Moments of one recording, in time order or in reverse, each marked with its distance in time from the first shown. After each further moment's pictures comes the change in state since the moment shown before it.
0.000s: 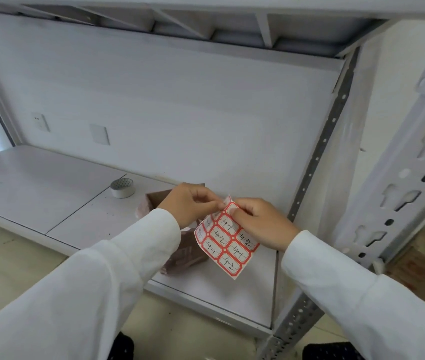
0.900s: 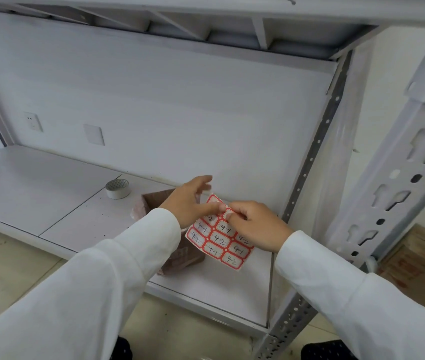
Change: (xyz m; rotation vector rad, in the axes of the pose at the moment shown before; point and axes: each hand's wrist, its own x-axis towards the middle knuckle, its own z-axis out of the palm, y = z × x) left_hand 0.004 0.007 0.004 0.169 -0.015 -0.040; right_hand 0.001 0.004 -0.001 -0.164 -0.016 -0.002
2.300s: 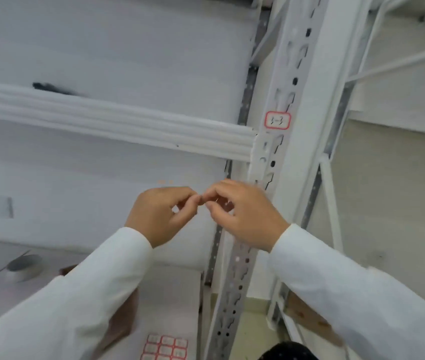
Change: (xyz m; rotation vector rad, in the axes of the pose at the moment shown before) left_hand -0.039 0.146 -0.018 0.135 0.488 0.862; right_hand -0.124 -0.094 -0.141 -0.414 0.587 -0.373
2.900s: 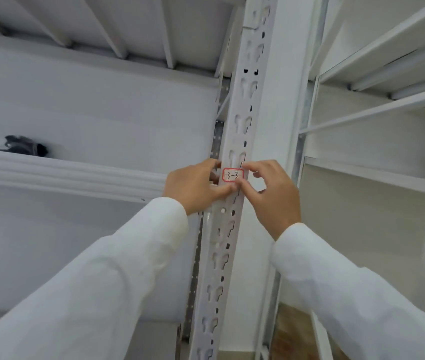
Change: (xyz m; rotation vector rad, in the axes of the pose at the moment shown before) left_hand 0.127 0.094 0.009 0.154 -0.159 -0.129; right_hand 0.026 0.055 -0.087 -0.250 0.704 0.050
